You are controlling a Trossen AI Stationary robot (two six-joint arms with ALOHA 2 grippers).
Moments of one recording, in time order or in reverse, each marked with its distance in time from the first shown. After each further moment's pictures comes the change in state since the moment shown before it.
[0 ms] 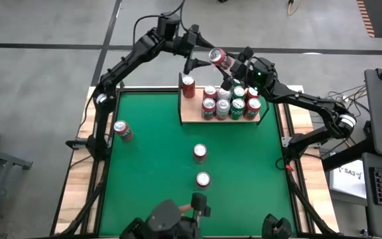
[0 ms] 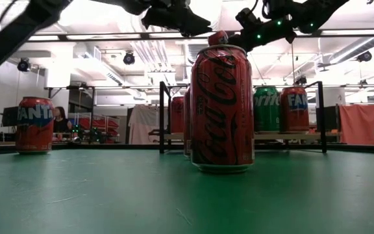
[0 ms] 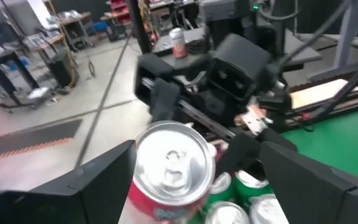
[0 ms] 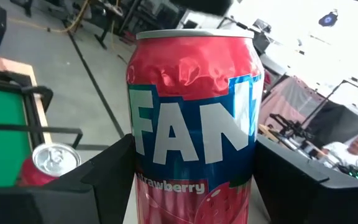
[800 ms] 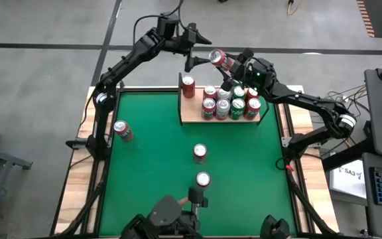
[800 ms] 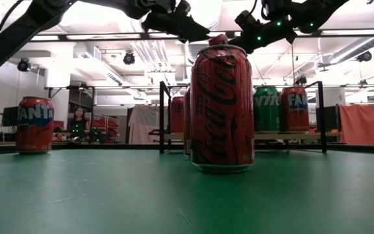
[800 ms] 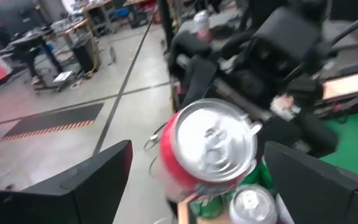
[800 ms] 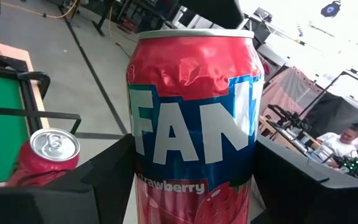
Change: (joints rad) left arm 0.021 0.004 -0.031 0.033 -0.085 -0.008; right arm 0.012 0.000 0.000 -0.038 0.029 -0.014
